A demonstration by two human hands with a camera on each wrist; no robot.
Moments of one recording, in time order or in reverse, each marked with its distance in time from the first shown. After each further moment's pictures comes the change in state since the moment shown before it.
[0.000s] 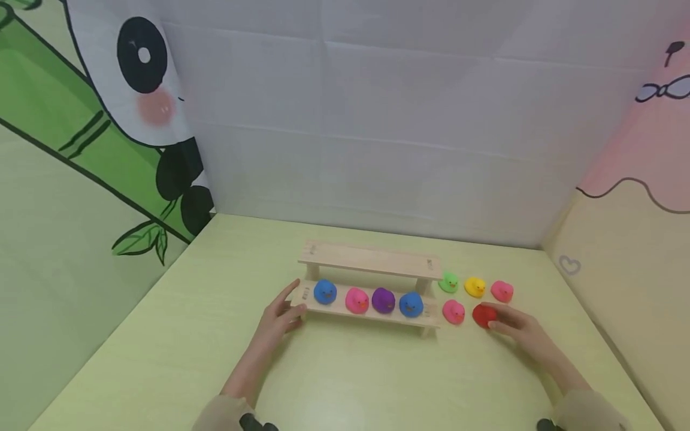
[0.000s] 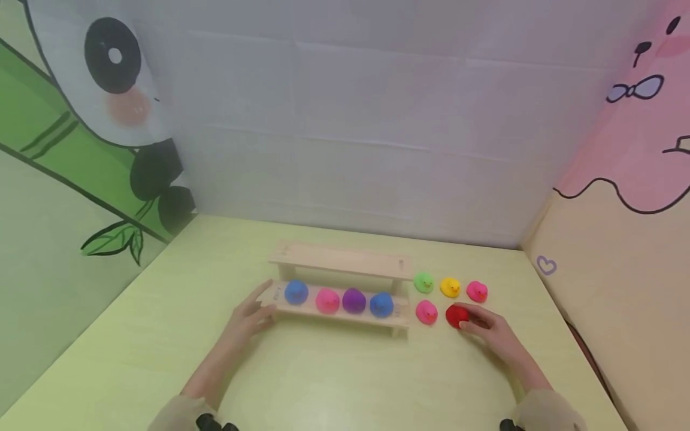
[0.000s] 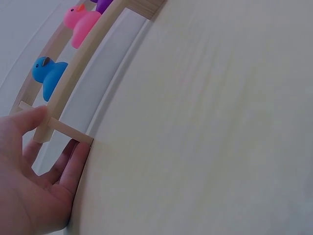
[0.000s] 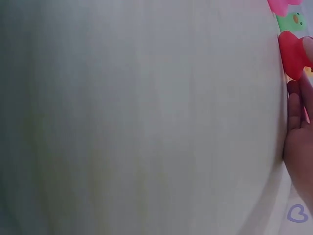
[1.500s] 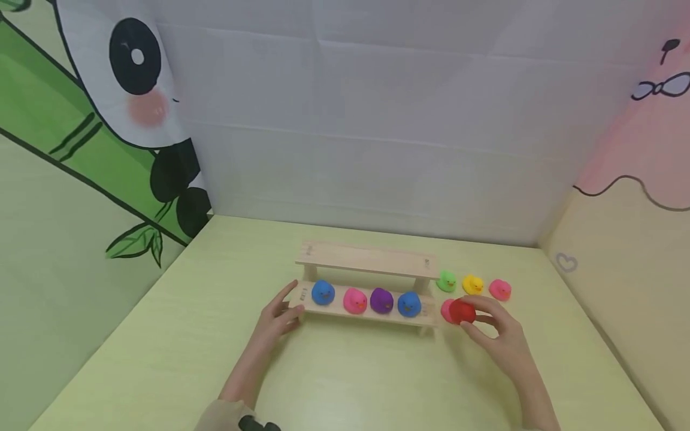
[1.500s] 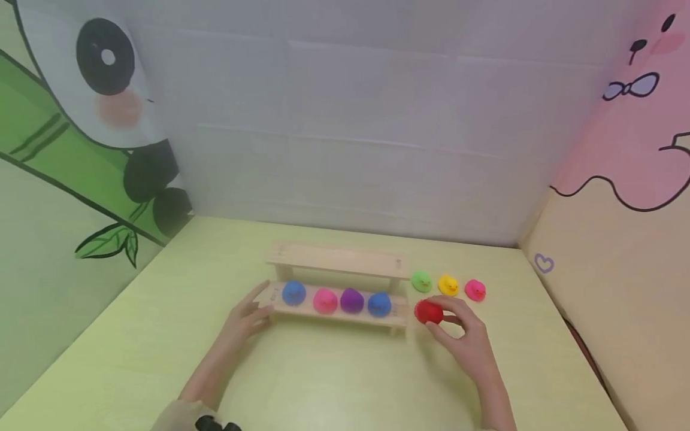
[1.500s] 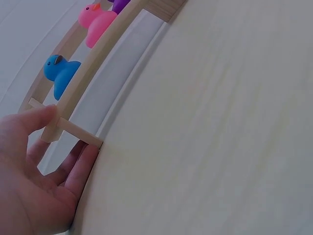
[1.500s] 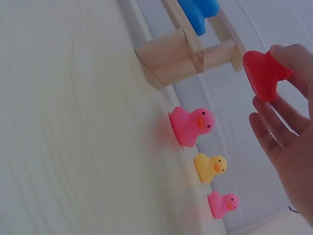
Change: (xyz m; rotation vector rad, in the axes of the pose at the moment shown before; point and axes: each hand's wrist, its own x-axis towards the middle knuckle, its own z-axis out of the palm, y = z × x) left_hand 0.002 0.003 0.001 -0.015 -0.023 0.002; right_hand -0.029 -0.083 0.050 0.074 0.369 -0.417
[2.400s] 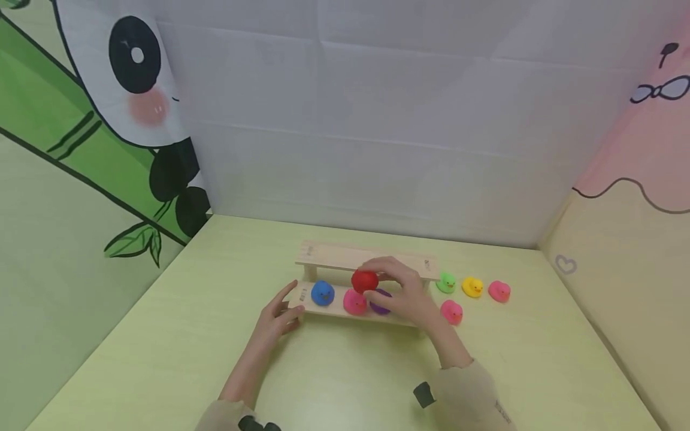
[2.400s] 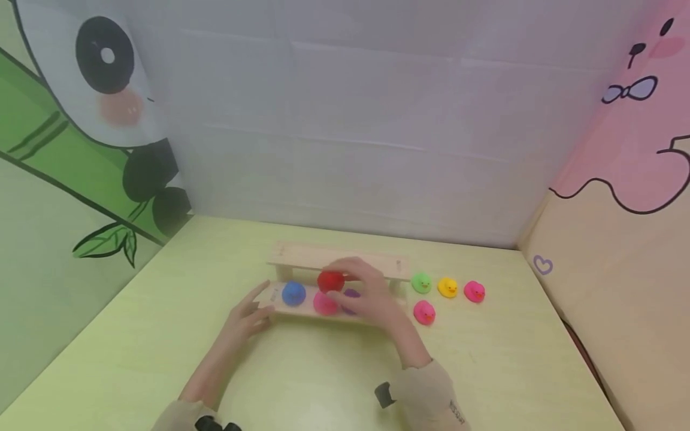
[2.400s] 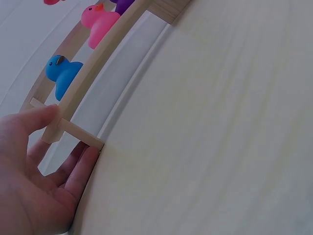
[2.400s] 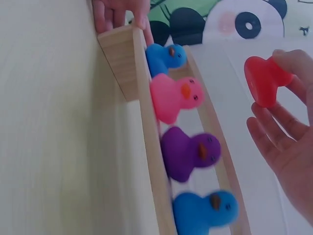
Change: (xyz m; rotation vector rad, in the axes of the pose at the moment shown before) left_hand 0.002 -0.001 0.002 0.002 0.012 -0.001; right_hand 0.090 -0.089 0.107 0.172 -0.316 -0.234
